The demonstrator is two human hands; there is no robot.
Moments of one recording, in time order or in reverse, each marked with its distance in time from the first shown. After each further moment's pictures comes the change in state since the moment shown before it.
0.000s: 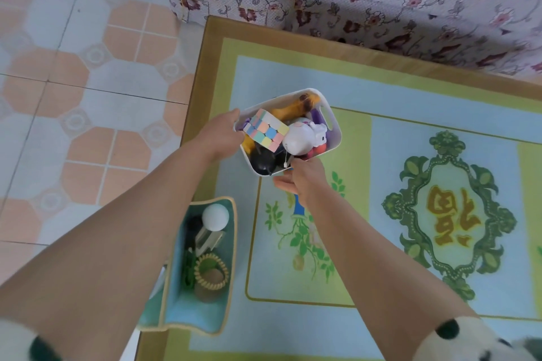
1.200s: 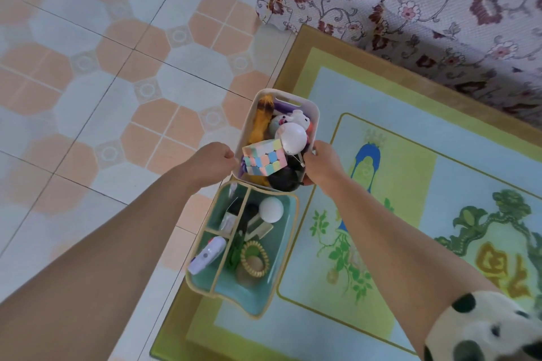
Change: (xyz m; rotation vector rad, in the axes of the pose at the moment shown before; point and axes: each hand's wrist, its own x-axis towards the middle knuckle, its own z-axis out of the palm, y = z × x) left_hand -0.068 -0.131 -0.038 -0.255 0.010 -0.307; right_hand -0.030 -0.018 0.083 -0.763 -0.184 -0.421
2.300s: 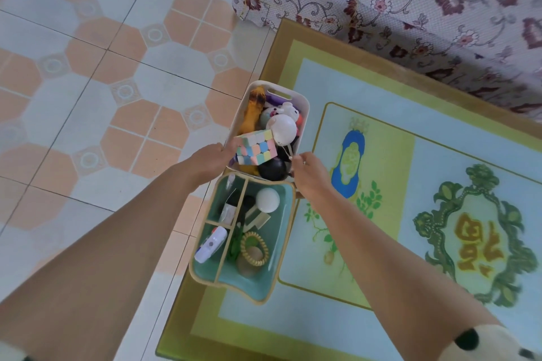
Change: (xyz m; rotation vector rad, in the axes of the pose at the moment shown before) left_hand 0.003 -0.011 0.009 -0.098 -0.148 -0.008; right_hand -0.046 0.018 0.022 0.087 0.079 0.087
